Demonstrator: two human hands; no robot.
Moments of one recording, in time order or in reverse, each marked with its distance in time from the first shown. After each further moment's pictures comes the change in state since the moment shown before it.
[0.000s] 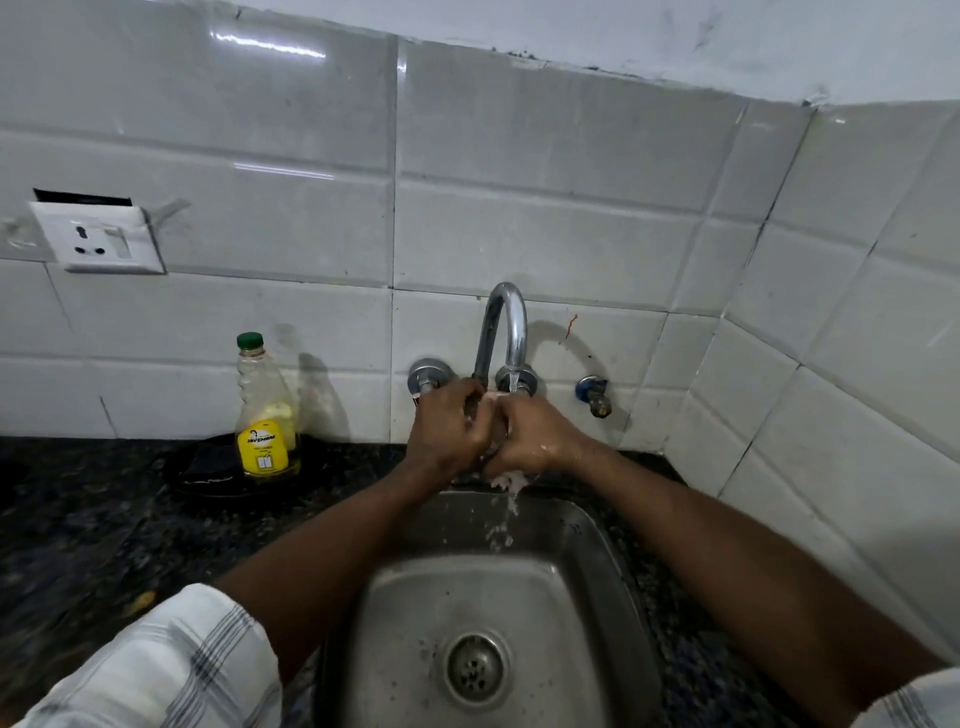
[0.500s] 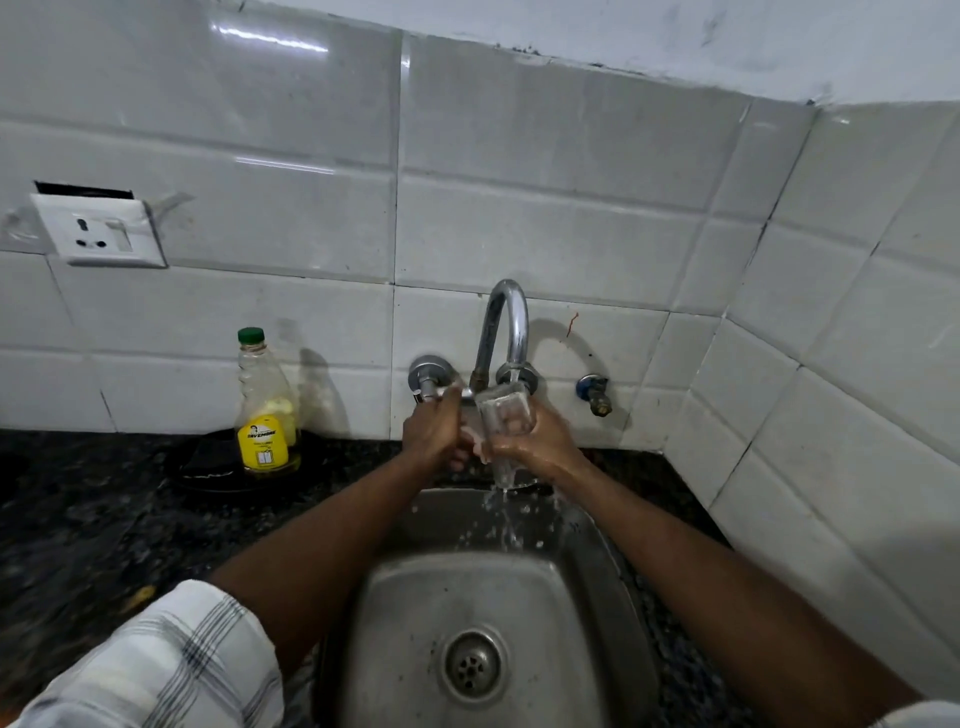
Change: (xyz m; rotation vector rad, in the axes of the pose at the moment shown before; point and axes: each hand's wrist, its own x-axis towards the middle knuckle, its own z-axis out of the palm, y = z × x) left_hand 0.004 -0.015 0.008 -0.375 -0.161 -0.807; right_hand -0.016 0.015 0.027 0.740 0.186 0.207
